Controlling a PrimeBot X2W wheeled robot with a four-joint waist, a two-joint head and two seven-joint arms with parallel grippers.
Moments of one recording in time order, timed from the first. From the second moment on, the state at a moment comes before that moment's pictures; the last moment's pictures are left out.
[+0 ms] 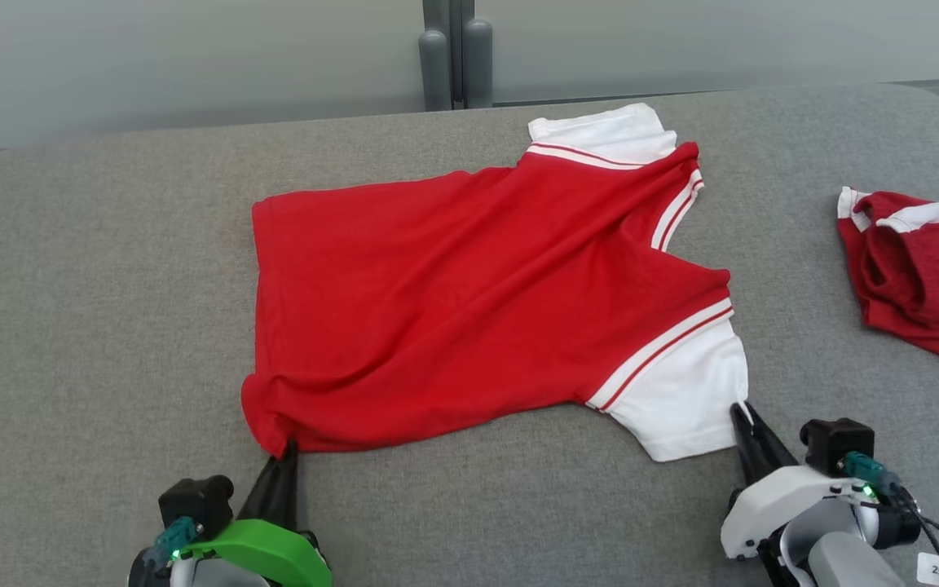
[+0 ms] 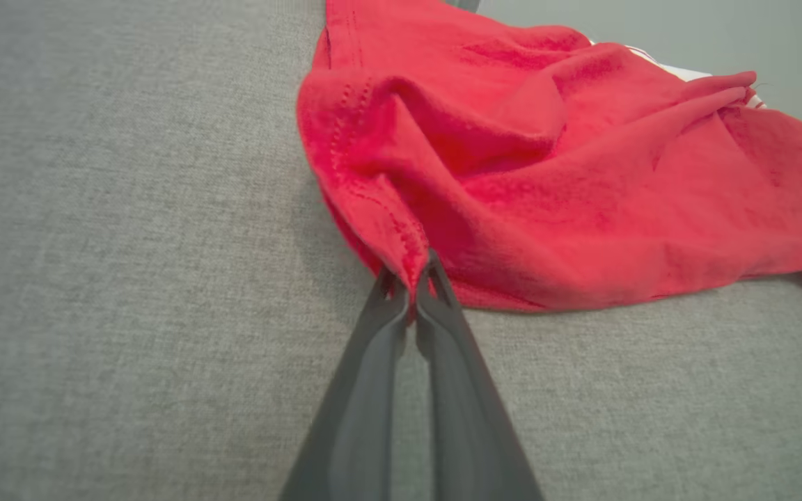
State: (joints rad) left arm -0.15 0.05 -0.18 0.61 -0.39 -0.13 -0.26; right arm -0.22 -0.08 0.05 0.69 0.20 0.13 -0.27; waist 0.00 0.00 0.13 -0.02
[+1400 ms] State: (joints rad) left arm -1.01 0.58 -0.64 0.32 -0.51 -0.13 -0.24; right arm -0.94 -0.37 0.12 0.43 0.28 0.13 -0.23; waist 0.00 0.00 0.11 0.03
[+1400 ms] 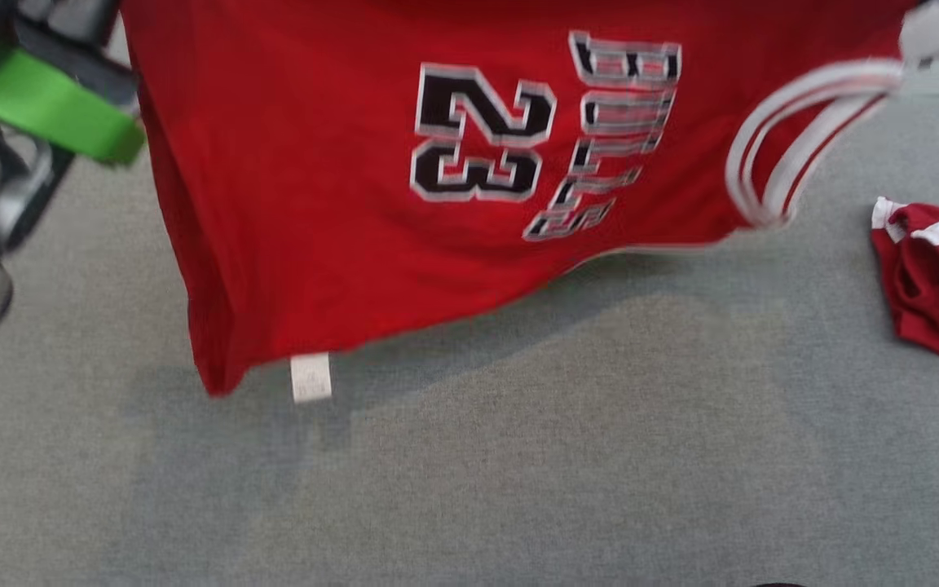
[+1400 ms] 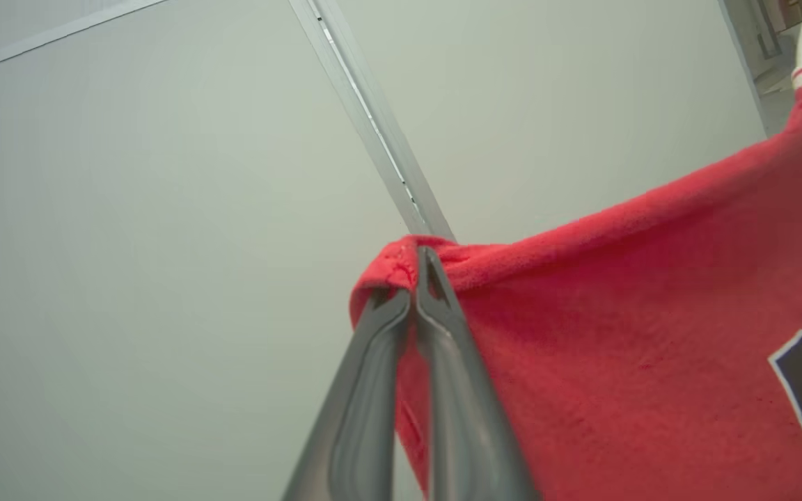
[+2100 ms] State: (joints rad) left arm -1.45 0.46 -0.52 0.53 -0.34 -0.13 -0.26; right arm -1.56 -0.32 -0.06 0.56 -0.01 0.13 -0.26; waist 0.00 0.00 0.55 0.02
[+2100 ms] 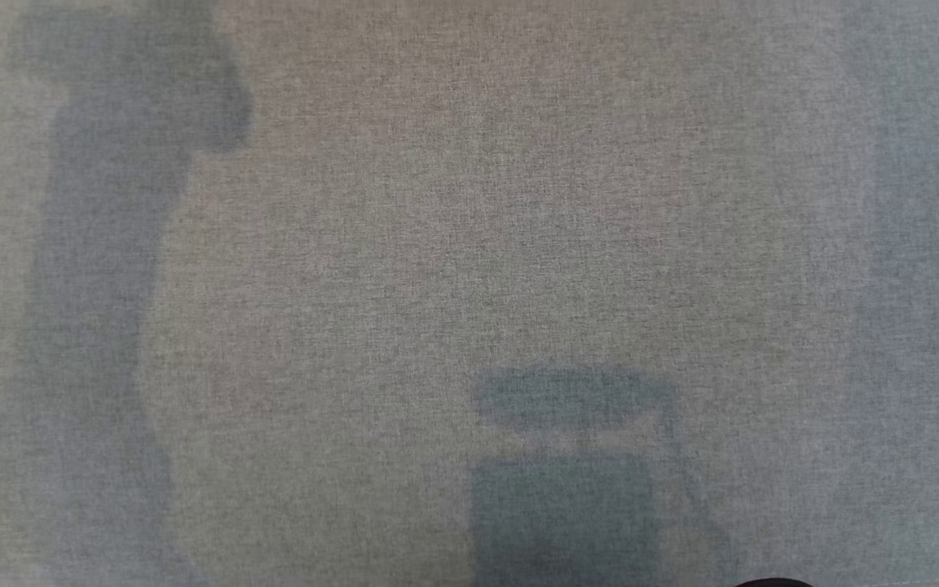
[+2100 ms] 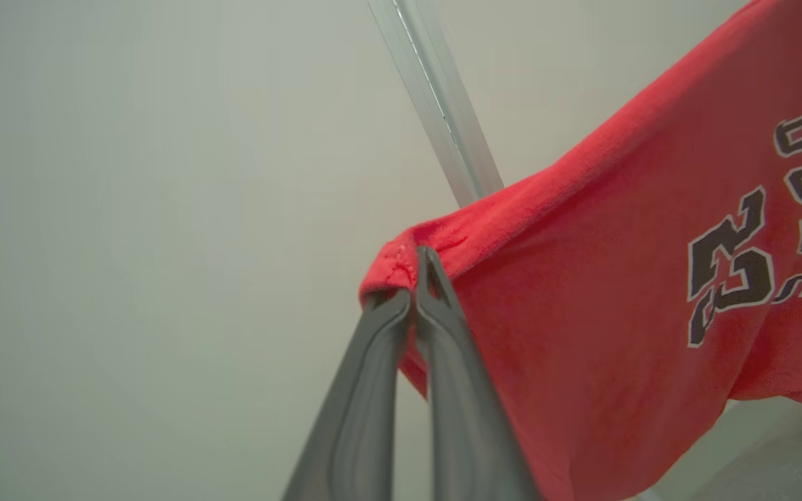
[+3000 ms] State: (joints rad) left arm -0.29 0.19 -0.23 0.49 -0.35 -0.13 -0.26; right arm -0.27 -0.31 0.05 0.45 0.47 0.13 -0.26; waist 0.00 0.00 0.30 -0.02
